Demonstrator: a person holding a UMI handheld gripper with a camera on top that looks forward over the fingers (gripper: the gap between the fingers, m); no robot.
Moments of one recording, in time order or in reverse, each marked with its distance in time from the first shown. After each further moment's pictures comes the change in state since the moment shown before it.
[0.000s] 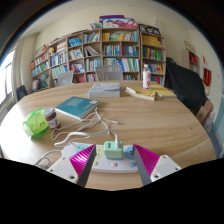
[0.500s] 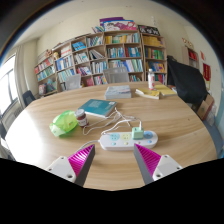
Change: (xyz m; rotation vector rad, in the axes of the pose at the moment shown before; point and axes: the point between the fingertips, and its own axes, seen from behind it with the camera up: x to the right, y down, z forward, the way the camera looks) arm -0.064 -0.004 -0.130 -0.014 -0.072 0.057
